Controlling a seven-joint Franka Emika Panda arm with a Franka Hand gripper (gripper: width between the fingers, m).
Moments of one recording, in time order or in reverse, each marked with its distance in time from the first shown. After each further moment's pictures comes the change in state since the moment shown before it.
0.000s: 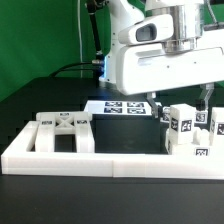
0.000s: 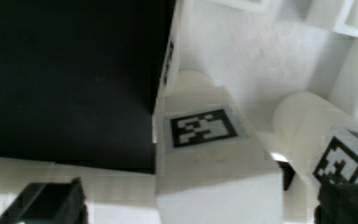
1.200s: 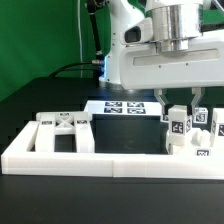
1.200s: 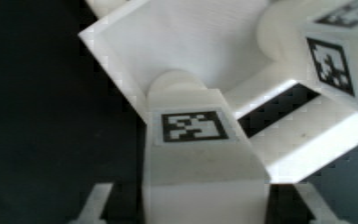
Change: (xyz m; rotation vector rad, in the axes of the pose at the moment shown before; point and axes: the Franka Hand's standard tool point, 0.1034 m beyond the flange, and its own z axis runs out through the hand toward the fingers) arm 0.006 0.005 0.002 0.014 0.114 0.945
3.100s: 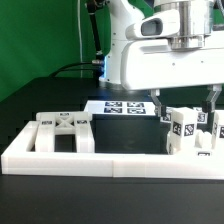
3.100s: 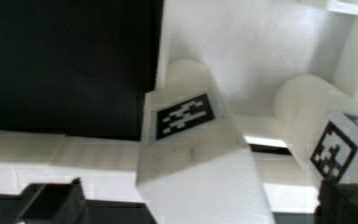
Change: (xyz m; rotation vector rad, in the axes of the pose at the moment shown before) arm 0.003 -0.009 -0.003 -0.050 -0.036 -0.904
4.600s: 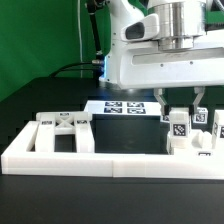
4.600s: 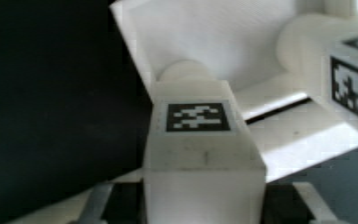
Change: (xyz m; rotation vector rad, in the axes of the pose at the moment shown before) arm -0.003 0.007 0.001 0.027 0.040 0.664
